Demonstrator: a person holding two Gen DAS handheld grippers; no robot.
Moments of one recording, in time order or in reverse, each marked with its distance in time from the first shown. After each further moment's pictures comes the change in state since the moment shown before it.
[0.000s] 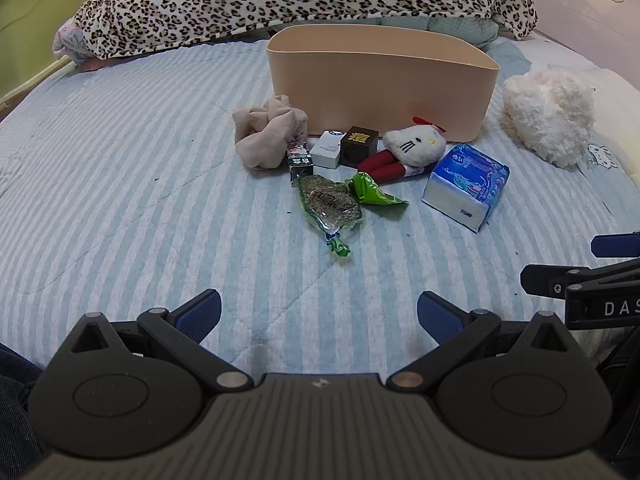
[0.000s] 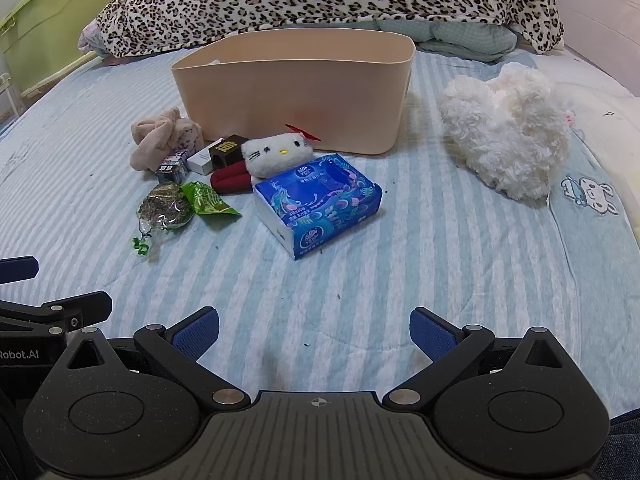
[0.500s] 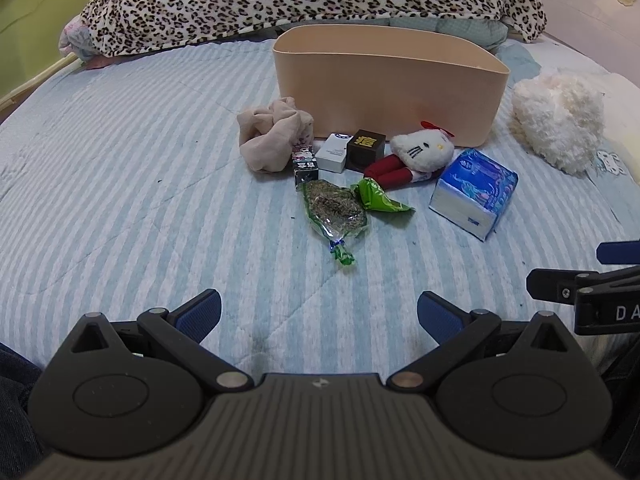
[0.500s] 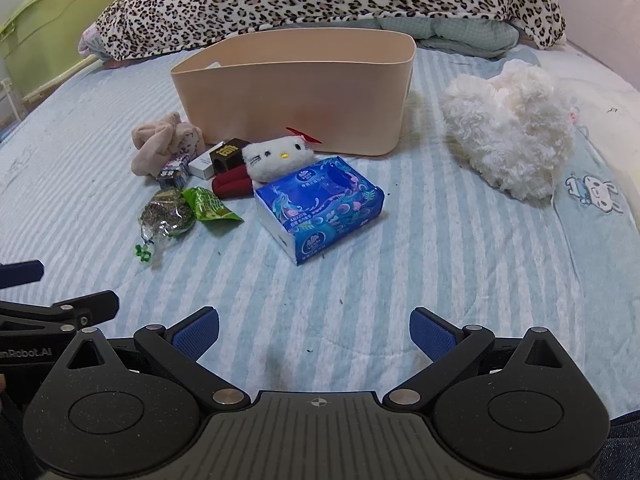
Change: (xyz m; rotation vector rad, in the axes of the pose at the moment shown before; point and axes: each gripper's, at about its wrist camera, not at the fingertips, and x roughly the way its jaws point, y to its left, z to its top) left arm 0.004 0.000 0.008 -0.019 0.007 0.017; right arm 0.001 -0.004 0.008 0.020 0.012 0.025
